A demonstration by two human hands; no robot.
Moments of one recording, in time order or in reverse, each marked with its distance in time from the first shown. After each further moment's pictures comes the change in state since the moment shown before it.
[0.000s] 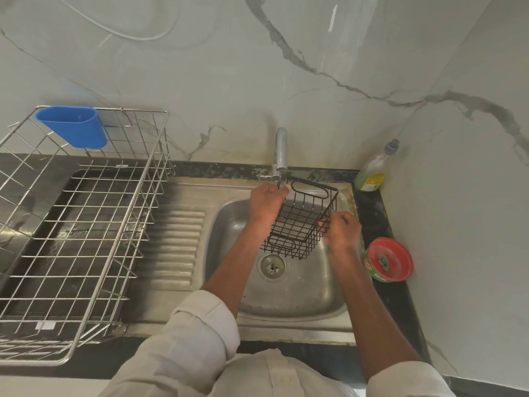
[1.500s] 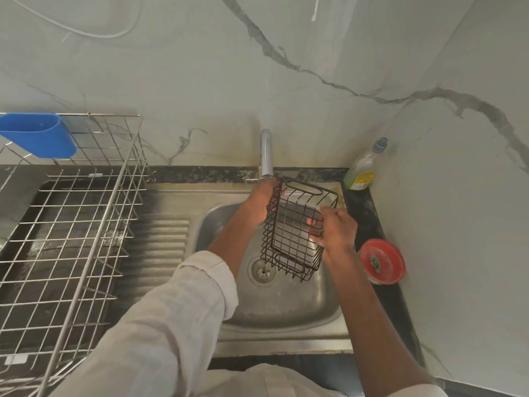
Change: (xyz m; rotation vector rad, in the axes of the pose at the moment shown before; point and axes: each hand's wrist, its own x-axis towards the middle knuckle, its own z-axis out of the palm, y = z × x) left_hand 0.064 0.013 0.036 -0.083 -0.220 -0.367; right_hand 0.004 -0.026 0.003 0.181 -0.035 0.128
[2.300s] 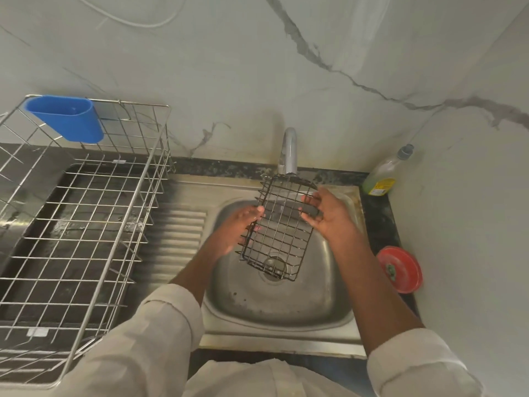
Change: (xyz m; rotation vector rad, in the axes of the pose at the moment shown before) left_hand -0.035 -0.079 -0.124 0.241 -0.097 0.202; right_hand -0.002 -0.031 0.058 0.028 -0.248 0.270
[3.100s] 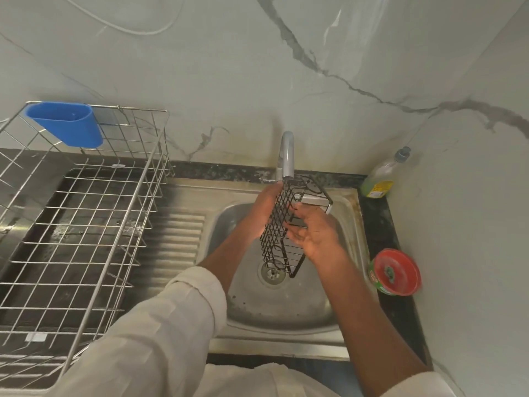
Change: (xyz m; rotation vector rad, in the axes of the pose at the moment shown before) left_hand 0.005 0.089 0.070 -0.188 0.040 0.022; right_hand -0.018 0.036 0.006 -0.008 -0.075 -0.007
